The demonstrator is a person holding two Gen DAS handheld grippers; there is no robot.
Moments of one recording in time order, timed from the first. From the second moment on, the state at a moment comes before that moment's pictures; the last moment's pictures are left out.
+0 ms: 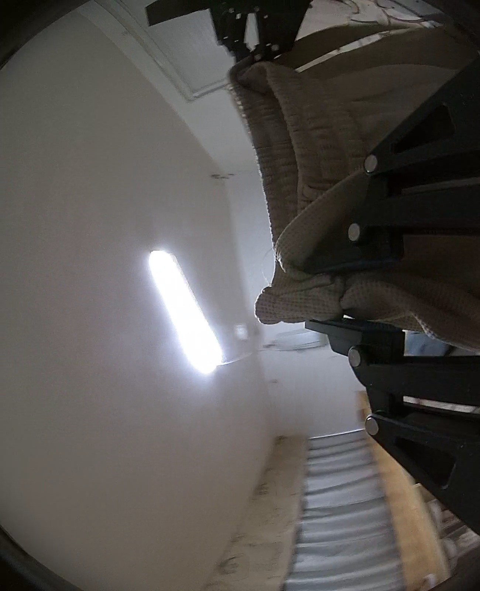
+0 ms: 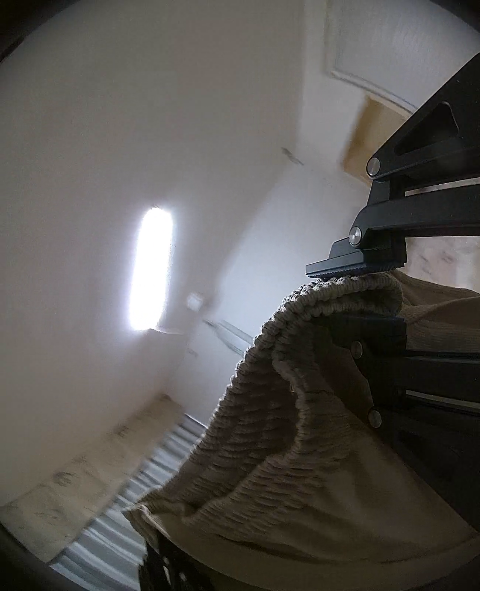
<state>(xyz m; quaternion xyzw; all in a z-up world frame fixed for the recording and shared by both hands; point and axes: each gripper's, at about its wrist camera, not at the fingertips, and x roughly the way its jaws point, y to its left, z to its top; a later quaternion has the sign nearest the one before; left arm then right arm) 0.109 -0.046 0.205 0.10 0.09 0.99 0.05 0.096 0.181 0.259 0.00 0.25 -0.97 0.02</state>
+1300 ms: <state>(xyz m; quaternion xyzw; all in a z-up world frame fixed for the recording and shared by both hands) -0.406 -0.073 -0.145 -0.45 0.02 0.89 0.00 -0.418 0.233 -0.114 0.49 0.08 -0.87 0.02</state>
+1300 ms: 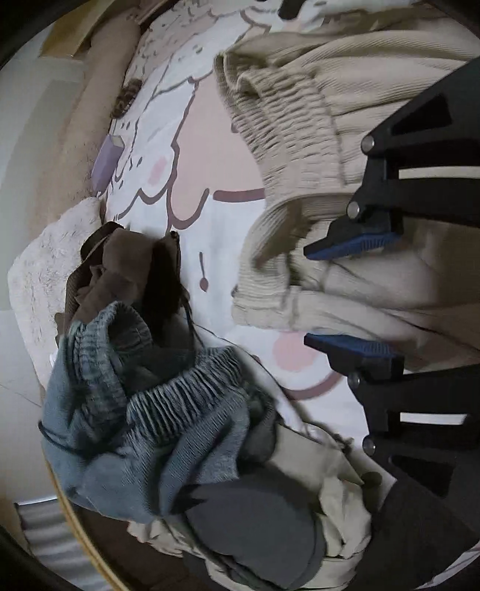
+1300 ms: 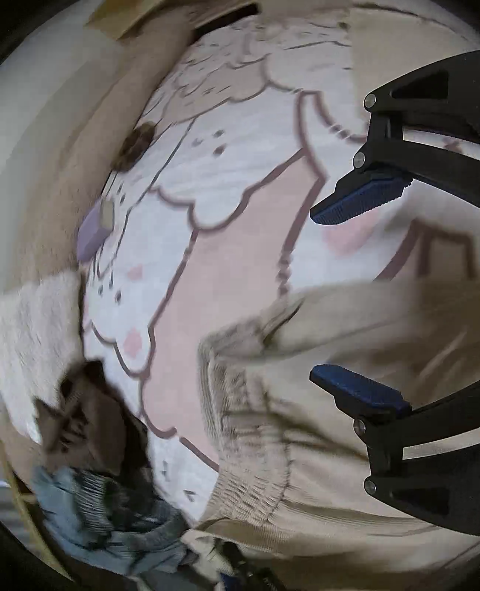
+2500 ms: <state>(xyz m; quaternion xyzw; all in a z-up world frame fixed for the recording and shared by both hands) -0.045 -0.189 -0.178 -0.45 -0.14 0.88 -0.09 -0.102 0.385 -0.148 0.47 -0.11 -0.87 -0.13</state>
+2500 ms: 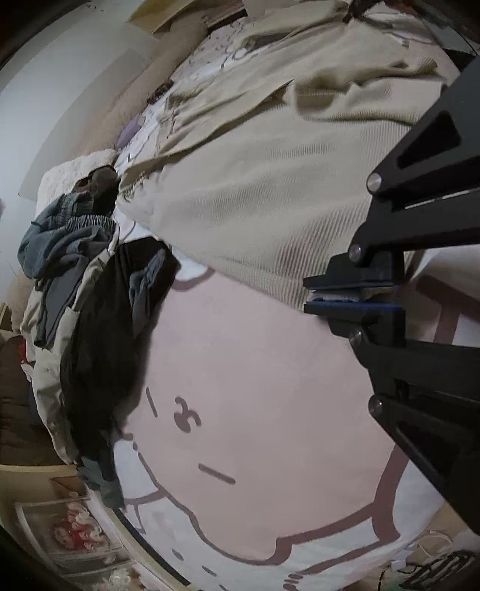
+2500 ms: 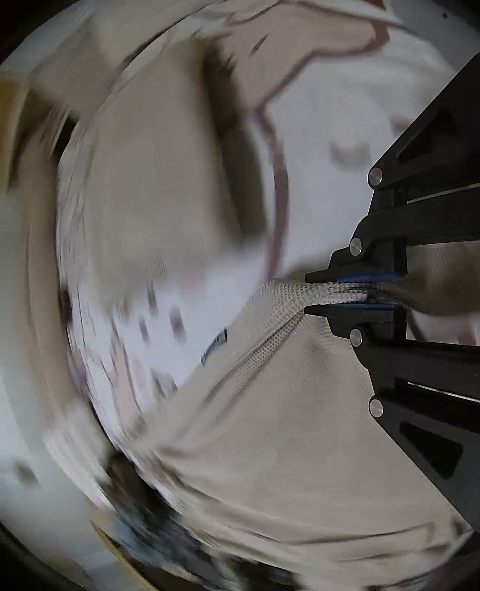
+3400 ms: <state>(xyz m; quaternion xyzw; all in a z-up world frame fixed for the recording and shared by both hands) -0.044 -0.202 -0.179 -0.44 -0.15 0.88 -0.07 -0.062 0.181 -0.087 0.42 -0.01 -0.89 0.16</state>
